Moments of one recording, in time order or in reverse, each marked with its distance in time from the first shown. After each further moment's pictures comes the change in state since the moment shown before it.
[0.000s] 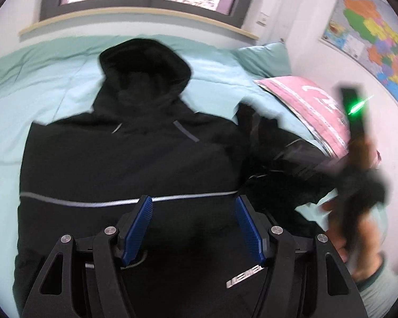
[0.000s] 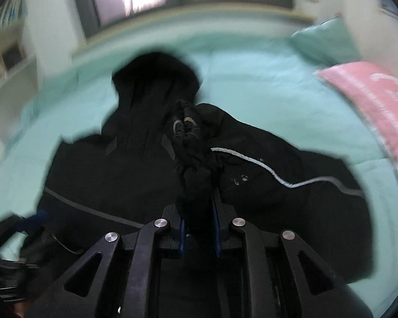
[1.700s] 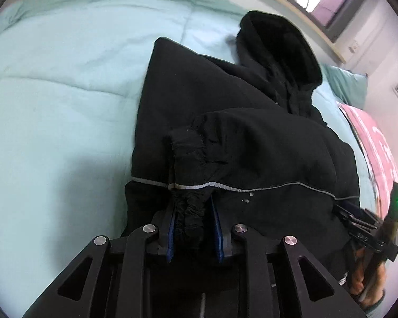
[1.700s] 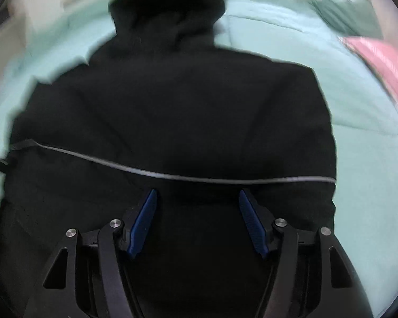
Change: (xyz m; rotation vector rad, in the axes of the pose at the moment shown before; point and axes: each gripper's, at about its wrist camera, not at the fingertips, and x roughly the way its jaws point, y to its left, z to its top) left arm 0.031 0.191 -0.039 -0.300 0.080 0.149; right arm 0.069 0.033 -0.034 -0.096 0.128 -0.101
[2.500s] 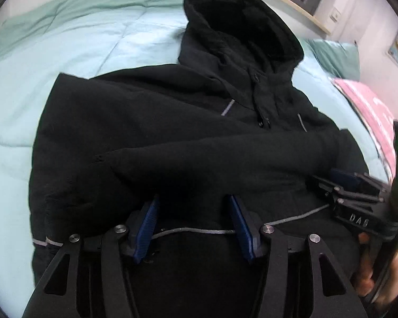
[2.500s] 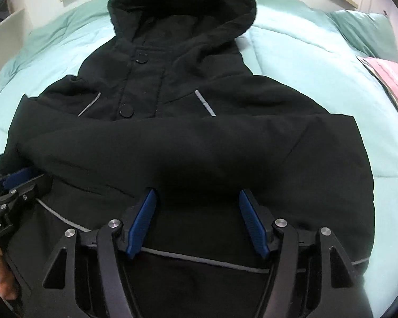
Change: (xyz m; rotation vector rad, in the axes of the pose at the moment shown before) left arm 0.060 -0.084 0.045 0.163 0.028 0.035; right arm 0.023 0.011 0.065 0.013 0.033 0.074
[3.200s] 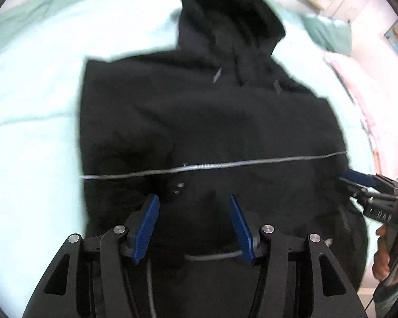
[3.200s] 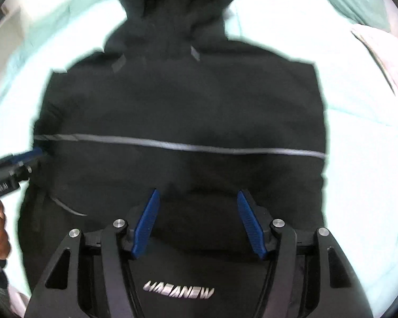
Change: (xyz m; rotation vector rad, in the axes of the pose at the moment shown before) left arm -0.073 -0.007 -0.001 0.015 0.197 -0.028; right arm -0.111 -0.017 -0.025 0.070 0.148 0.025
